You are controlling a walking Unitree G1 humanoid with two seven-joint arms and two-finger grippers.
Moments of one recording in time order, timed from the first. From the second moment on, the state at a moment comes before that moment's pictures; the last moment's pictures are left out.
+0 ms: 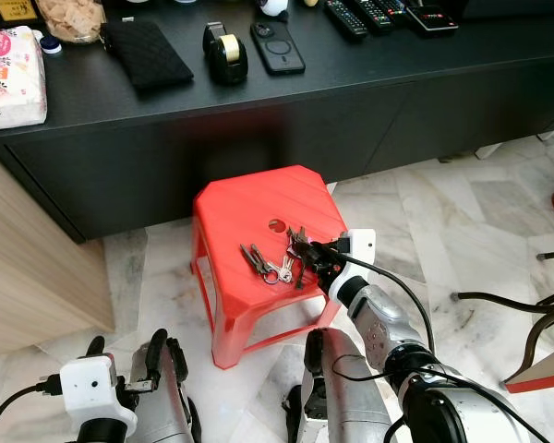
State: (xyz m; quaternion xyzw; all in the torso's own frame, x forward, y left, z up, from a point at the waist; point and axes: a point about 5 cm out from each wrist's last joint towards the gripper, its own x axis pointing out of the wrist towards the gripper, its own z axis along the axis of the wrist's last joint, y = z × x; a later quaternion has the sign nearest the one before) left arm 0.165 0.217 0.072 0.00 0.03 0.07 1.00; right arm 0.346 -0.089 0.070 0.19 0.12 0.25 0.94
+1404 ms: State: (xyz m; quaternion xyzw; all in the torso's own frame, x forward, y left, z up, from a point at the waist) left arm 0.224 0.226 0.040 0.00 0.05 0.06 1.00; right arm 0.341 -0.136 0.111 0.12 -0.07 0.06 0.99
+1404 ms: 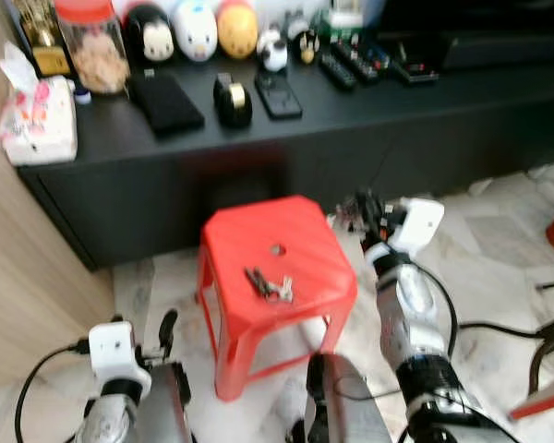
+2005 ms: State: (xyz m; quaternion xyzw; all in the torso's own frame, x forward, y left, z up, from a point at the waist) left arm 0.232 0.226 0.036 0.00 0.04 0.06 1.00; right arm 0.323 -0.206 0.089 0.00 0.02 -0.26 0.96
